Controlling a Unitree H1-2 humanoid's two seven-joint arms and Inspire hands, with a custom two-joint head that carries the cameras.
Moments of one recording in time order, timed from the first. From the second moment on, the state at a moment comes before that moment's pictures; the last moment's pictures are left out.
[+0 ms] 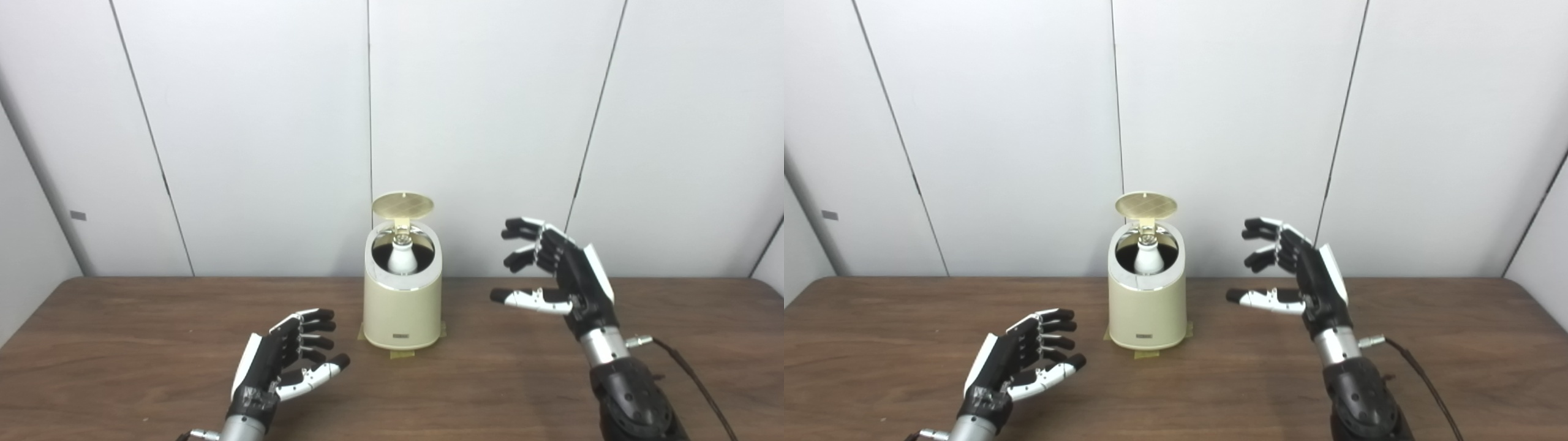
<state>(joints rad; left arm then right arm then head) -0.19 0.11 -0.01 0.03 0.07 0.00 -0.05 -0.44 -0.19 -0.04 0.30 0.00 -0.23 0.03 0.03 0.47</state>
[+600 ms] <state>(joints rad) -0.32 0.16 0.00 -0.04 0.12 0.04 -0.05 -0.31 -0.12 -0.06 0.30 0.11 -0.23 0.08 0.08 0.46</state>
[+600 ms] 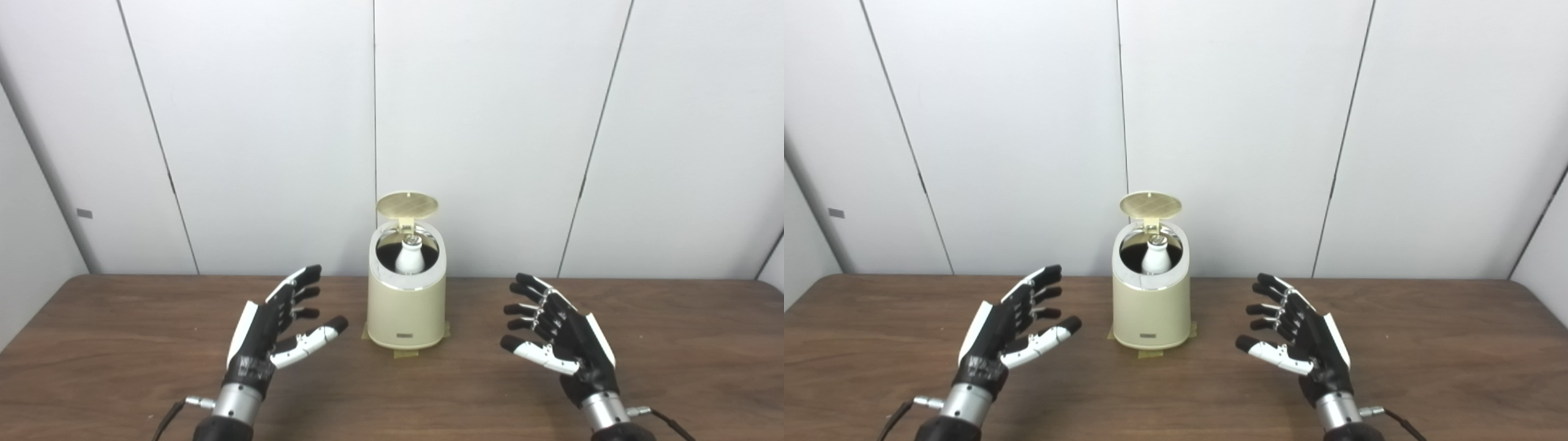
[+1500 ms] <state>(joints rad) -0.78 0.27 -0.19 0.25 0.36 0.13 -0.15 -0.29 -0.09 -0.08 0.28 0.10 -0.23 0.05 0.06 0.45</state>
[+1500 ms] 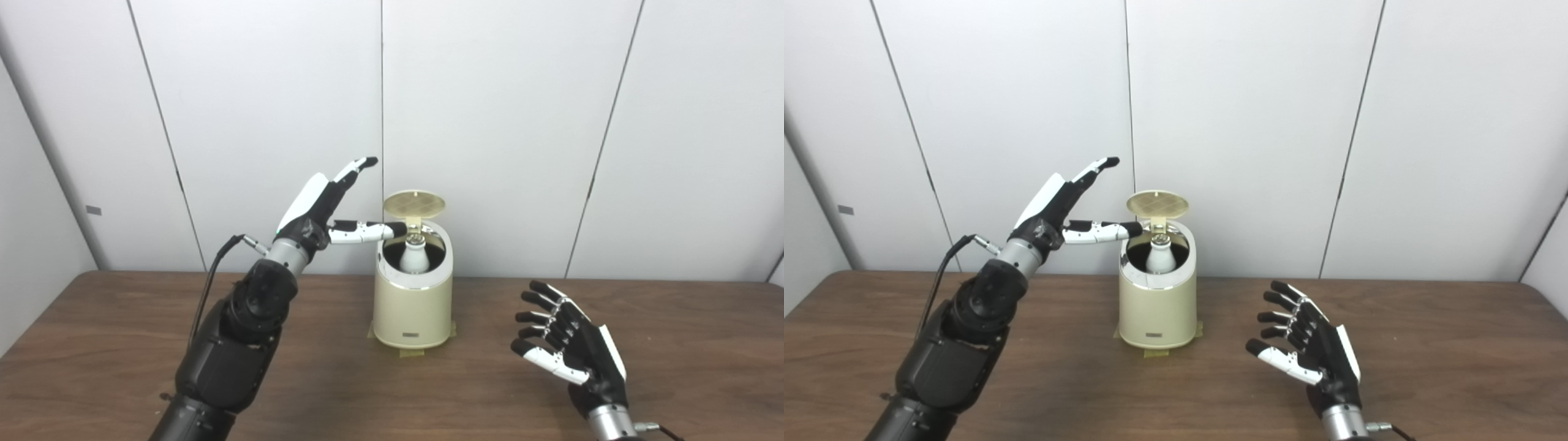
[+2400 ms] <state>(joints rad) -0.83 0.28 -0.28 0.32 0.41 0.06 -0.25 -0.29 -0.07 -0.08 0.27 0.10 -0.23 0.04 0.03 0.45</state>
